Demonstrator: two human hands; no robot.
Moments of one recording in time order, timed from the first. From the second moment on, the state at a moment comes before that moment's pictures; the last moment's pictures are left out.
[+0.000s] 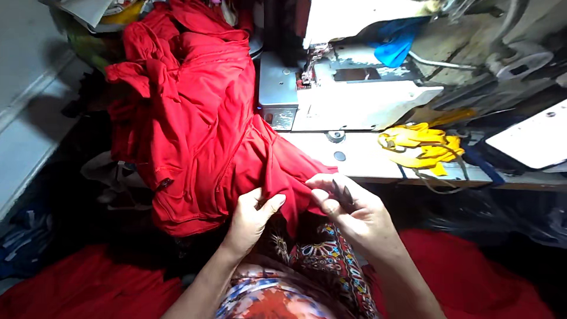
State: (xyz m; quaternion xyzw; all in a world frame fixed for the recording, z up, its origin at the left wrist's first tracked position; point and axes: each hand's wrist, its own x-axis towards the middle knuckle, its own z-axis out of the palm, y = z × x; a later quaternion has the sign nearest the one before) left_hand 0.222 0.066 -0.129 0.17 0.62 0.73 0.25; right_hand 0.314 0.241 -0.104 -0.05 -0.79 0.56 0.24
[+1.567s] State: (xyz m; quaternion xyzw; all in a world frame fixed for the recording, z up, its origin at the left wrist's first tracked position) left_hand 0.108 0.106 0.029 0.52 0.61 0.59 -0.06; right_hand 0.259 0.267 -0.019 -0.03 -0.80 0.41 0.44
